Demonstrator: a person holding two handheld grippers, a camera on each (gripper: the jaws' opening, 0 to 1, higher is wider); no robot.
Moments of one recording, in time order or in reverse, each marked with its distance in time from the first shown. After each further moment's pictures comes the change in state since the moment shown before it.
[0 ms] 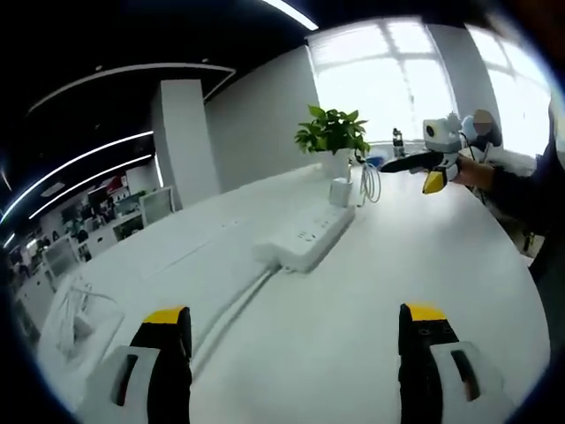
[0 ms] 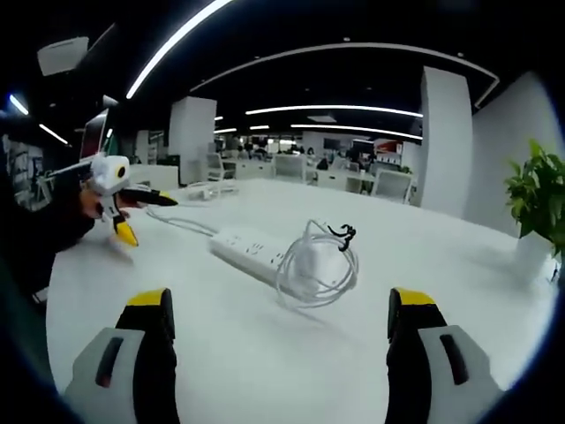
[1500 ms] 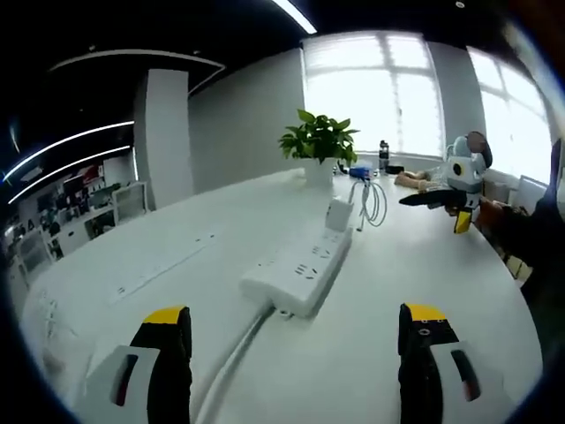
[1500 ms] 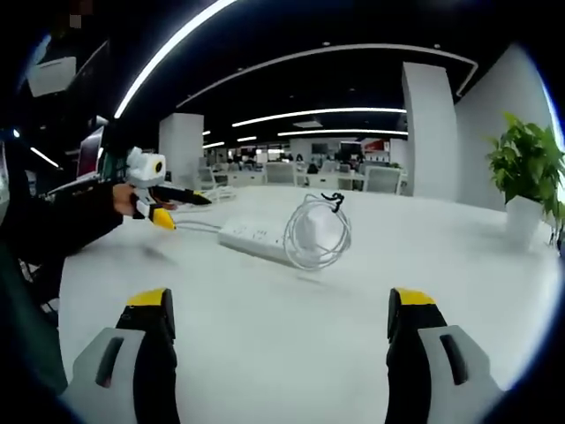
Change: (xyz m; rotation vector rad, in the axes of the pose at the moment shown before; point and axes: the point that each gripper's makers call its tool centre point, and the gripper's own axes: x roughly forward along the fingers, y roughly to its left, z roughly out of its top) left arm 0.056 0.002 0.035 -0.032 0.002 -0.157; right arm -0.032 0.013 -0.029 0.090 -0.041 -0.033
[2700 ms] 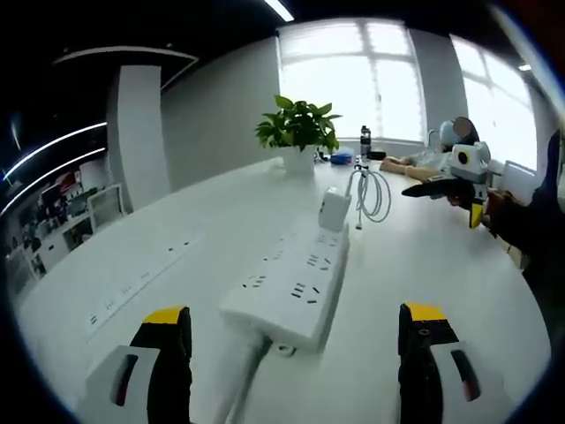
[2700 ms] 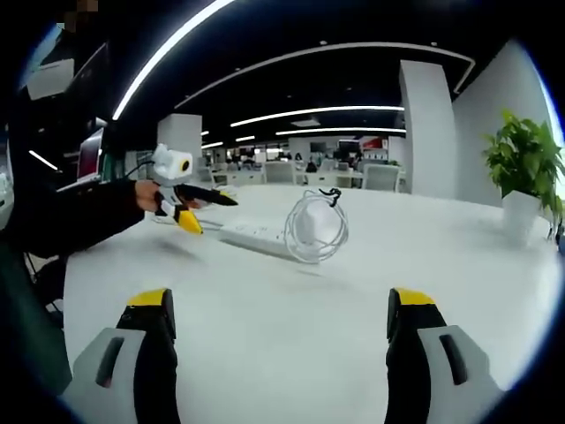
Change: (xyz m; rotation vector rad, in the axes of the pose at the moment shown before) left arm 0.054 -0.005 0.010 0.059 0.061 -0.098; right arm -0.011 -0.001 -0.004 0.011 0.001 -0.006
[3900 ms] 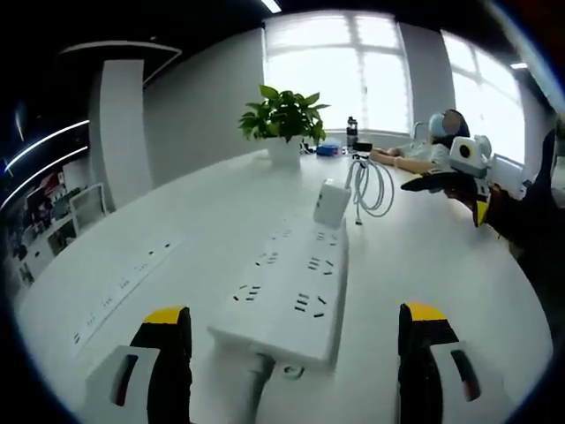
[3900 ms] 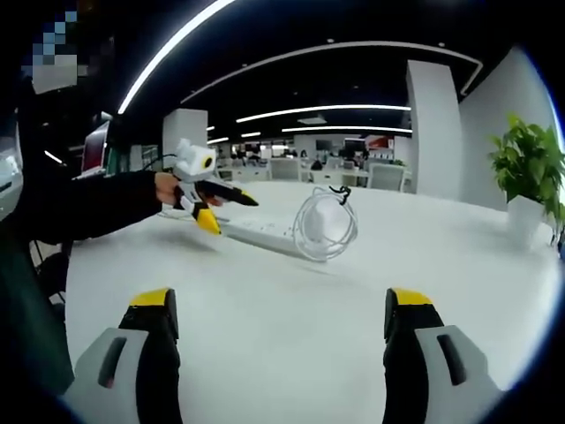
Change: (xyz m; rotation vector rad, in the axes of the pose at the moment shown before) left arm 0.024 0.002 0.002 0.032 0.049 -0.094; right arm 0.004 0.008 0.001 -0.024 0.016 0.025
